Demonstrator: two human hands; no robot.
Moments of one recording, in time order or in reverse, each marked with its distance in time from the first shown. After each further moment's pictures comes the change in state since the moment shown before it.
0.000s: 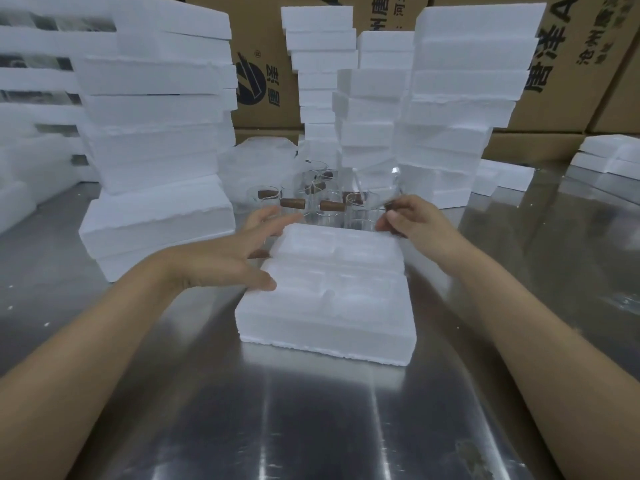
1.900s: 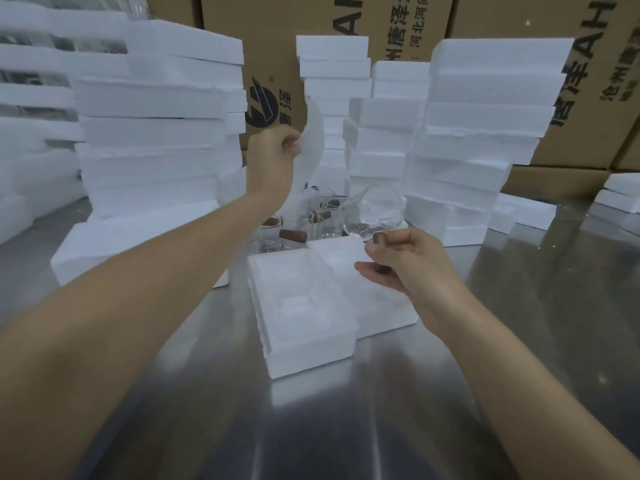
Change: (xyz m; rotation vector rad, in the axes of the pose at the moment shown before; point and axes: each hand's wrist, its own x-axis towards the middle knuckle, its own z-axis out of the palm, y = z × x) left_hand 0.153 0.032 -0.079 0.159 1.250 0.216; right_hand -0.009 -0.037 0.028 0.456 0.067 0.198
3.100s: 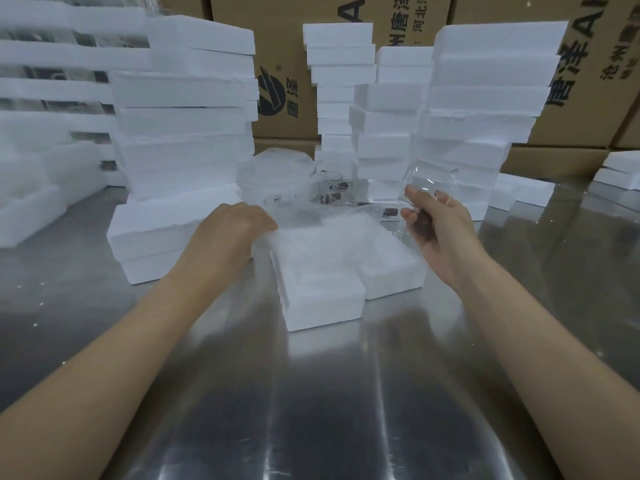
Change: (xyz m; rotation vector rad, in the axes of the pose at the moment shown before) left_hand -0.126 -0.021 -0.121 0.445 -0.412 0.414; right_hand 0.002 -0.009 -0.011 0.468 0.063 -0.076
